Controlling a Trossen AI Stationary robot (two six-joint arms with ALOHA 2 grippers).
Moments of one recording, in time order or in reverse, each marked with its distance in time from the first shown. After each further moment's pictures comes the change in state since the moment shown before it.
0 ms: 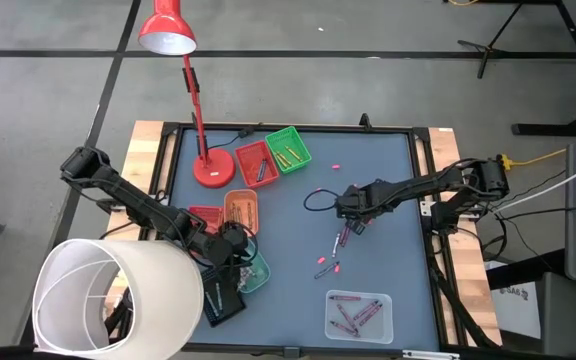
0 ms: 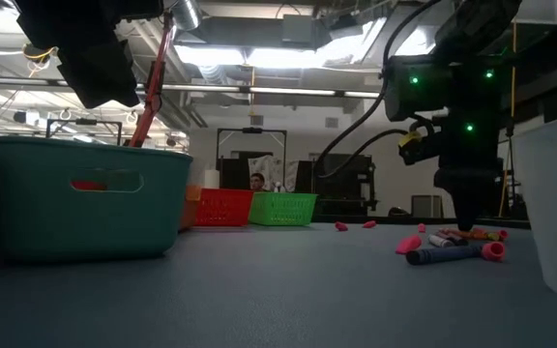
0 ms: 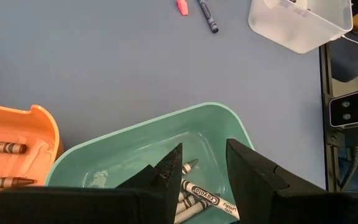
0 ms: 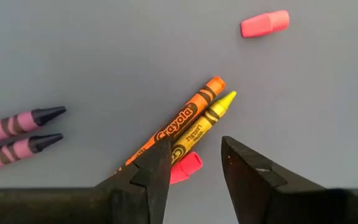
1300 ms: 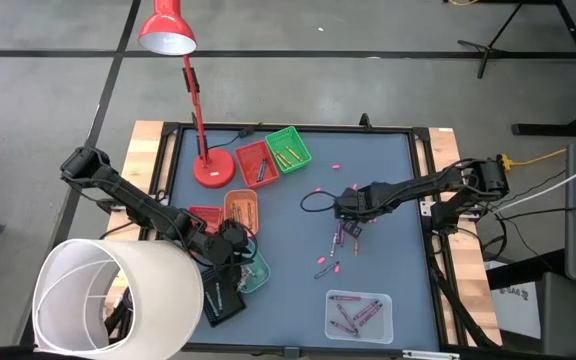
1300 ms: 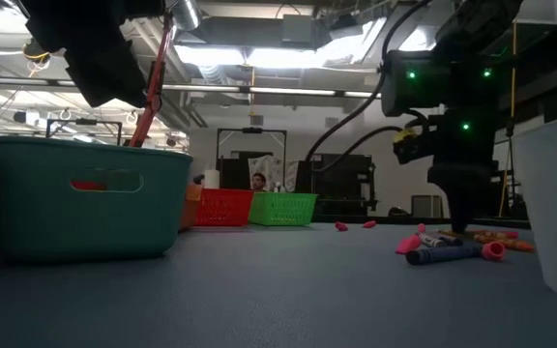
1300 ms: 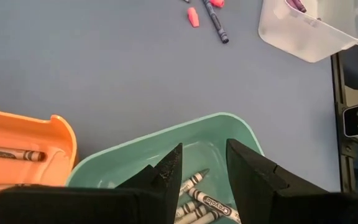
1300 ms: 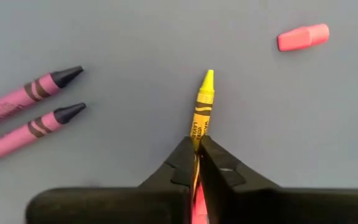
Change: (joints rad) left arm -0.002 0.000 0.000 0.001 -0.055 0.012; right arm 0.000 0.000 -0.002 0.067 -0.033 -0.013
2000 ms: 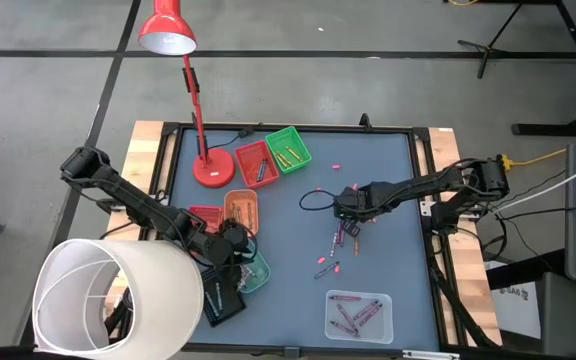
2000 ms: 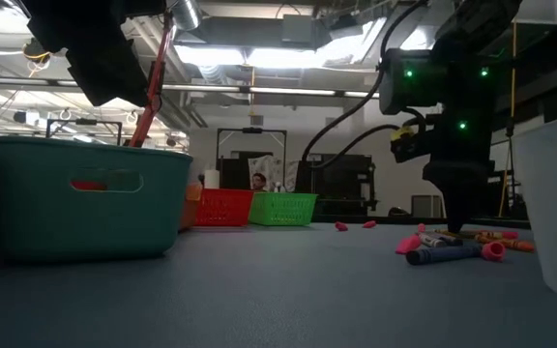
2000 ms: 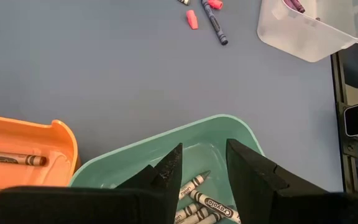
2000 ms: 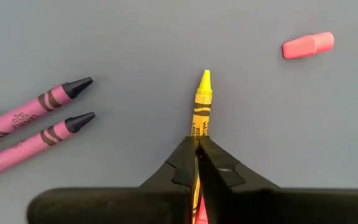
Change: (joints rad) left arm 0.000 0.000 0.000 0.006 -0.005 0.022; right arm 0.000 -0.001 0.002 0.023 -0.023 -0.001
